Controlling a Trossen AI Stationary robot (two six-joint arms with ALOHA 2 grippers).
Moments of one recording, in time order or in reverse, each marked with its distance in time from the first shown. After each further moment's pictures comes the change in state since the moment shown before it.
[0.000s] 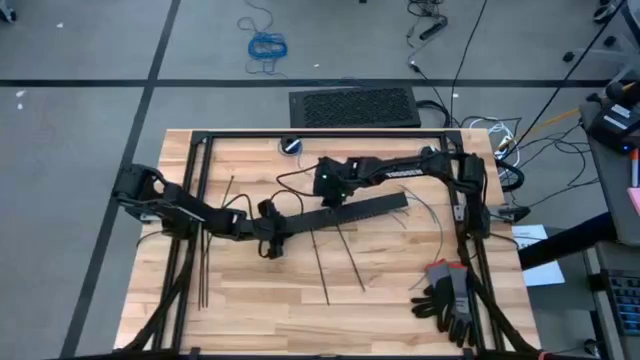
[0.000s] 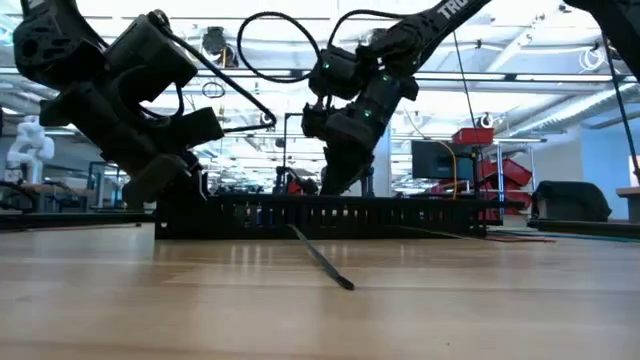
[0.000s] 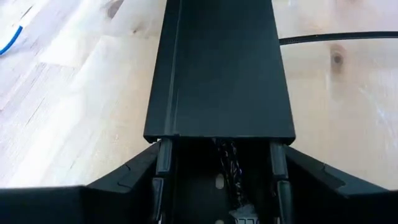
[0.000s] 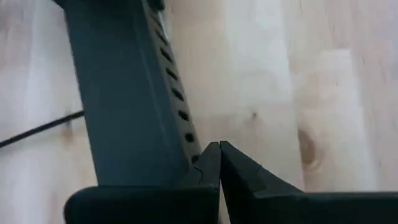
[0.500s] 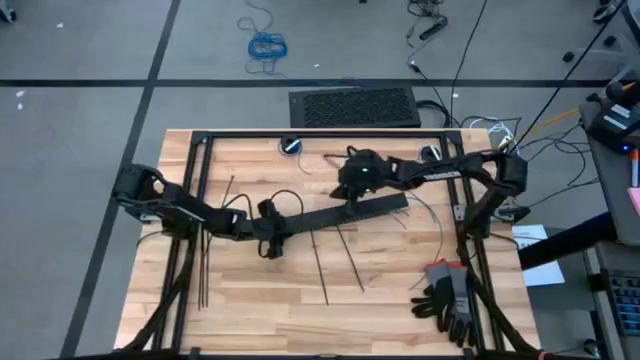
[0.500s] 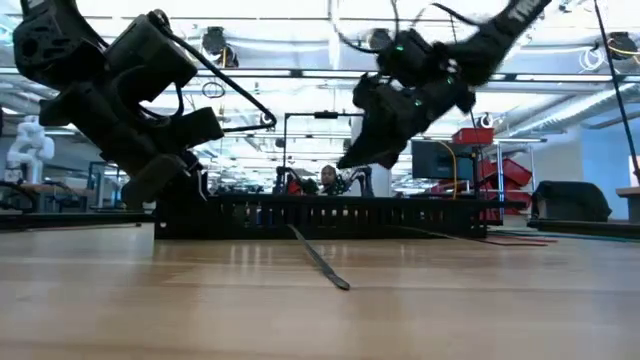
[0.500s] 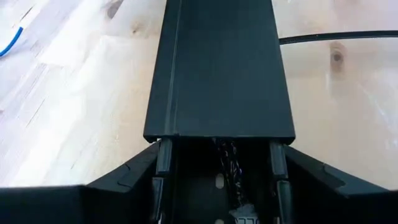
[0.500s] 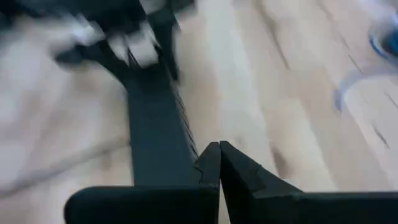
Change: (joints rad) left arm 0.006 0.000 0.000 -0.002 0.000 0.007; right arm -0.095 -0.297 -0.534 0.723 -0.181 0.111
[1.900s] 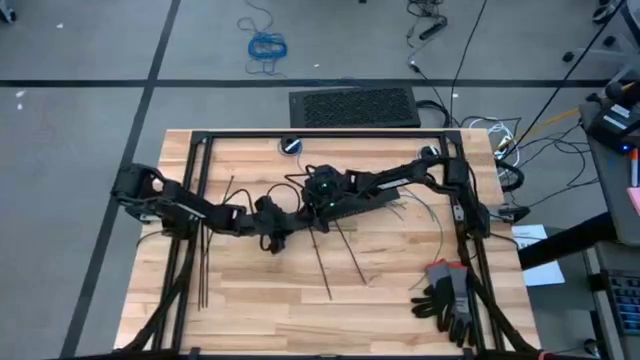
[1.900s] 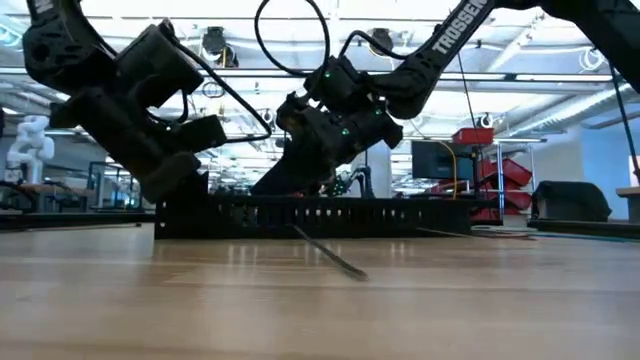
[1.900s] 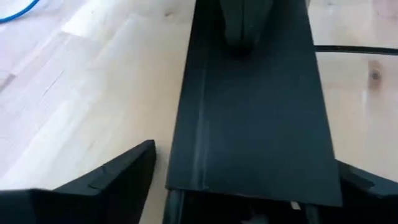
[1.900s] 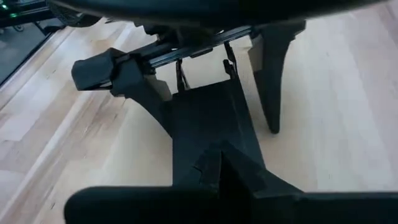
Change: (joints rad) left arm 0.084 -0.007 -0.002 -0.012 0.024 -0.118; right arm 0.117 0.442 0.407 -0.050 -0.112 -0.058
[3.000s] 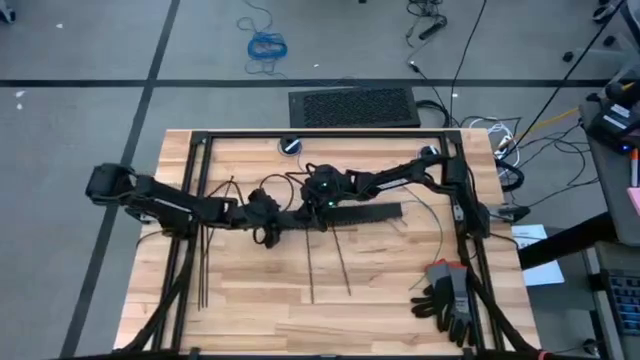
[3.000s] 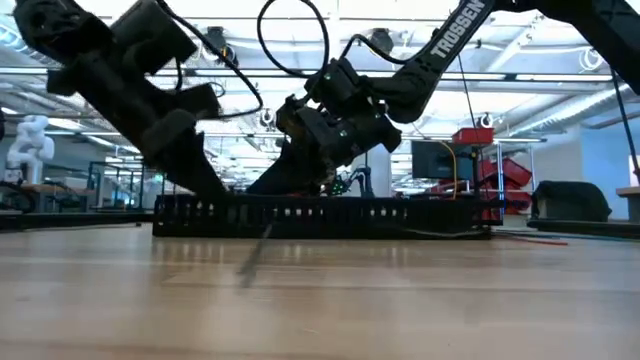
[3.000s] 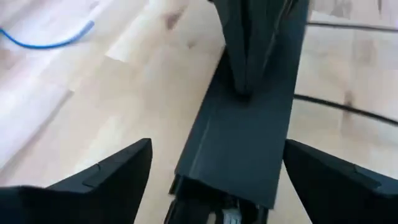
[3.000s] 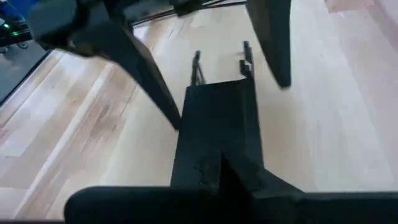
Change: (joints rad) left arm 0.020 -0.289 0.020 -0.283 0.014 -0.015; right arm -0.014 0.003 -0.002 0.043 -0.010 0.061
